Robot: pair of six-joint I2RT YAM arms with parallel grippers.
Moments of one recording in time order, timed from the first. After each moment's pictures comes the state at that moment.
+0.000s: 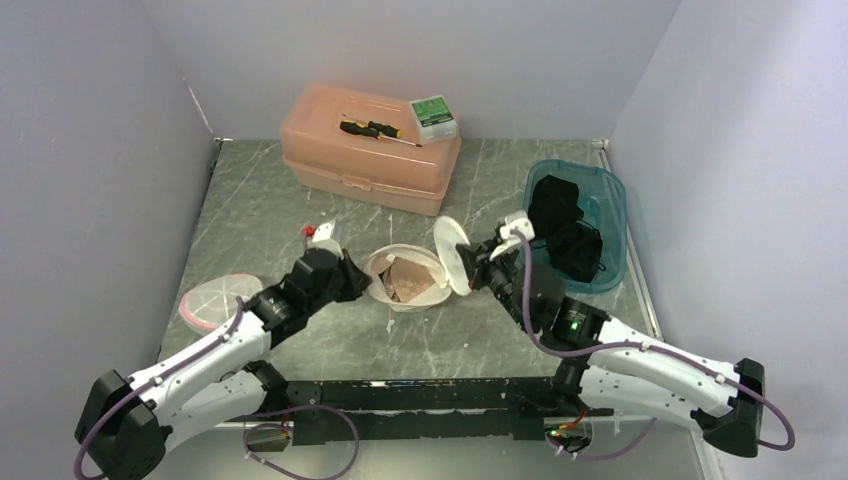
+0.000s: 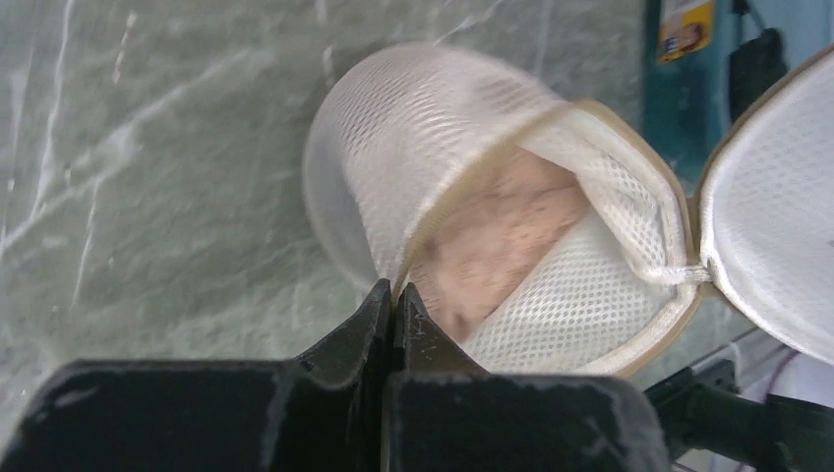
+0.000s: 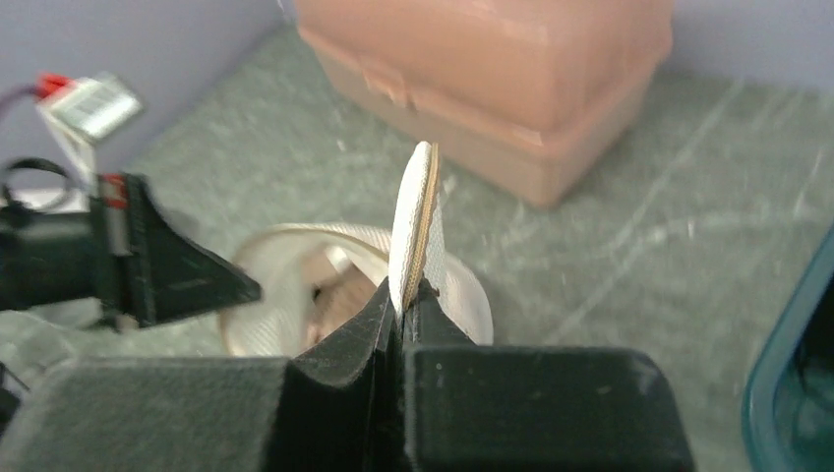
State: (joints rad) left arm -0.69 0.94 0.62 -0.21 -0.12 -0.75; right arm 1.05 0.80 0.73 0.06 0.52 0.20
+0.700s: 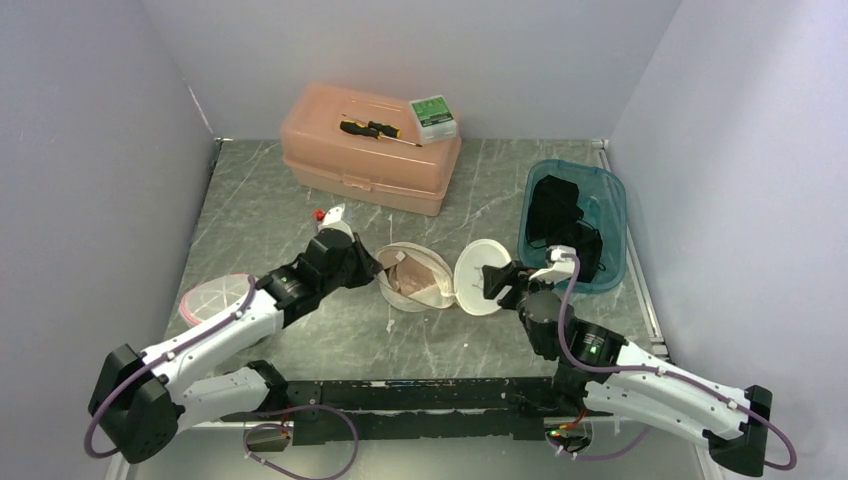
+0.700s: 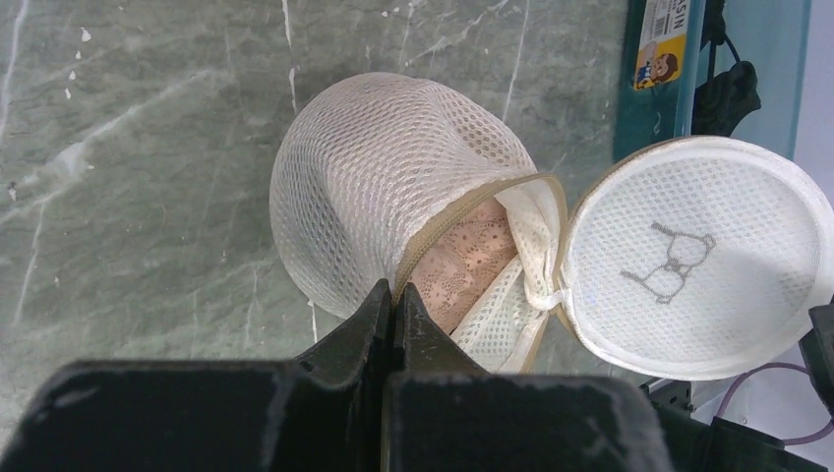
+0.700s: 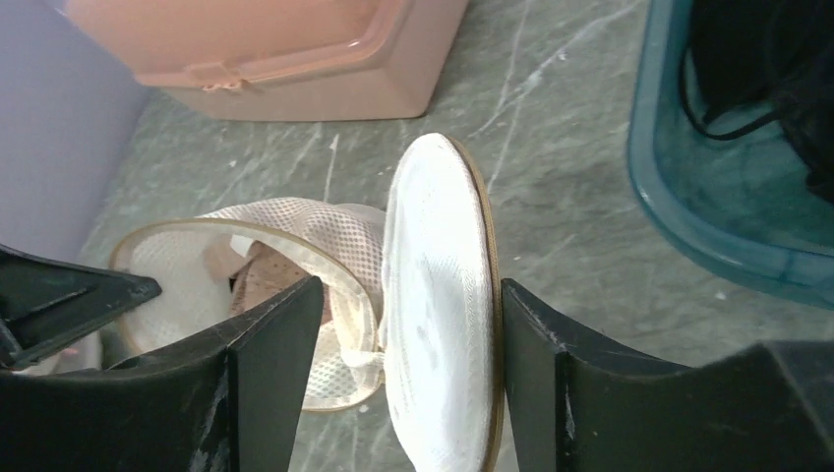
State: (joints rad) left arm -0.71 1.03 0.68 -0.22 -0.14 -0.83; right arm 1.05 0.53 0.43 -0.15 0.82 0.72
